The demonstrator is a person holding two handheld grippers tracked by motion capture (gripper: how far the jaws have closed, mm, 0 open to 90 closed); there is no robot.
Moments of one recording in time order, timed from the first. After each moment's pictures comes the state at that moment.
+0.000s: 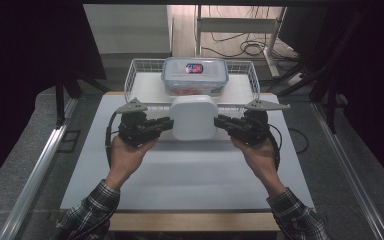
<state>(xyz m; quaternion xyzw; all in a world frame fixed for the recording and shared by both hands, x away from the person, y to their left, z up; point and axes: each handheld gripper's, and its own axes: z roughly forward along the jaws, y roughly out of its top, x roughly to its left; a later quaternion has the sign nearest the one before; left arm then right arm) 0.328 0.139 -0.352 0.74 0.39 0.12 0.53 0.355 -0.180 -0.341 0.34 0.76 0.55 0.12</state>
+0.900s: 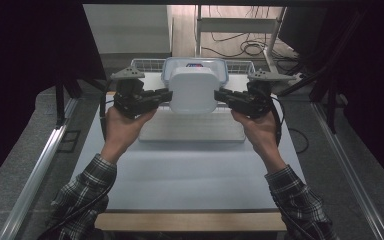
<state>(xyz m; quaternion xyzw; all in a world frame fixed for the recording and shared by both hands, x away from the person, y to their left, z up) 0.355 0.143 -0.285 0.74 0.37 0.16 0.53 0.387 -0.173 -0.288 0.34 0.74 0.57 0.13</state>
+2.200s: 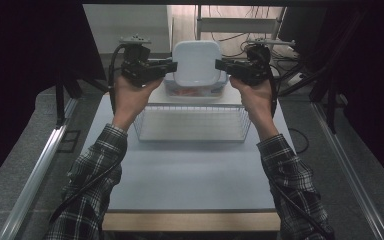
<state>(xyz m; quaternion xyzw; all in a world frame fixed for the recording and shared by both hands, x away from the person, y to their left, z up) 0.415 0.136 -0.255 0.72 0.39 0.17 0.54 0.446 -0.163 -0.250 0.38 0.72 0.57 0.15</state>
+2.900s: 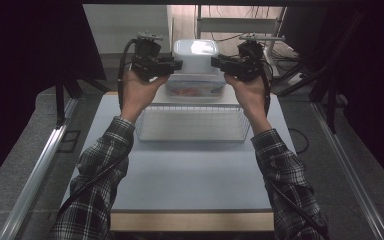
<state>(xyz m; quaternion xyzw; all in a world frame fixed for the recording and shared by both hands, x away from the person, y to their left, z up) 0.442 0.115 -0.259 0.75 0.41 0.21 0.47 0.459 -0.147 -0.250 0.39 0.72 0.54 0.18</state>
